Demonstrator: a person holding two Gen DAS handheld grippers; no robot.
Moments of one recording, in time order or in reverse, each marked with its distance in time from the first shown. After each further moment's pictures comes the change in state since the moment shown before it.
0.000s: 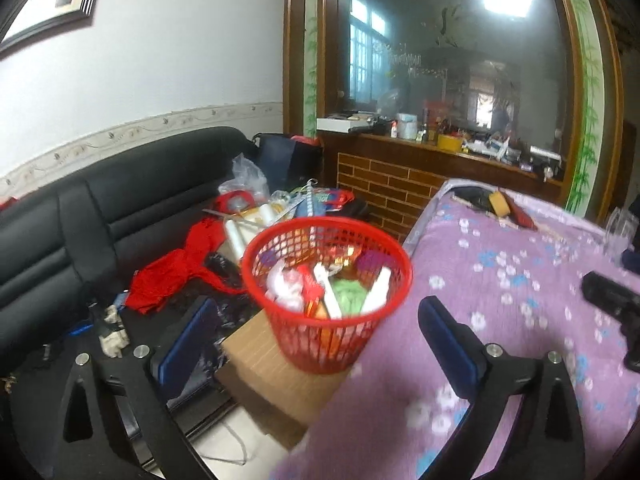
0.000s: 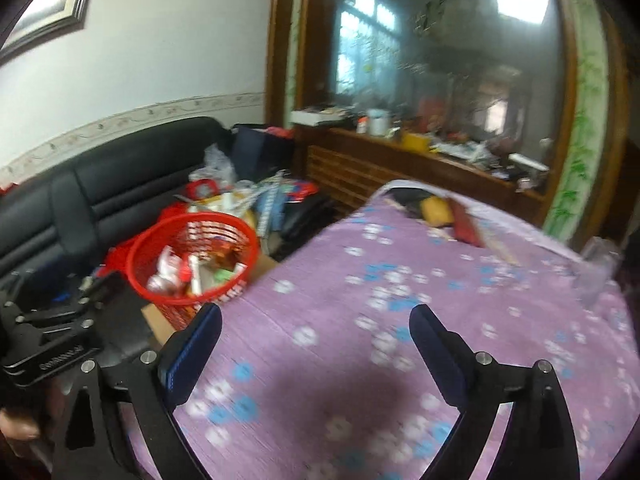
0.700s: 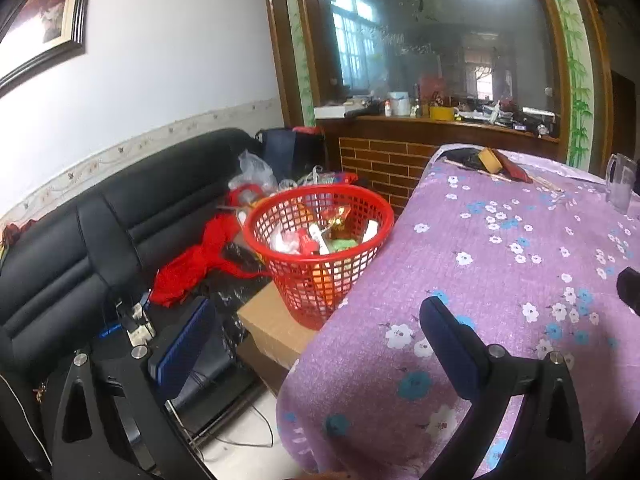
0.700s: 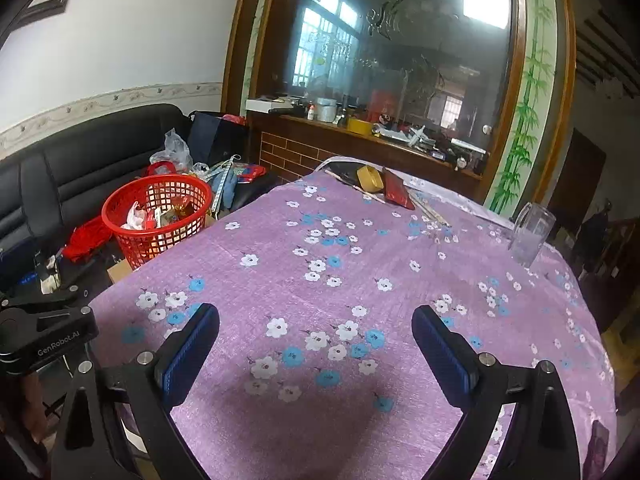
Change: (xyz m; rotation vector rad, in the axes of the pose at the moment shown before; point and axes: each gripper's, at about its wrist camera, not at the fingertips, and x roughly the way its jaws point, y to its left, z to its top) left arm -0.041 -0.034 -0.045 0.101 0.014 0.058; right arm -0.069 -0.007 -0.061 -0.004 0.037 -0.150
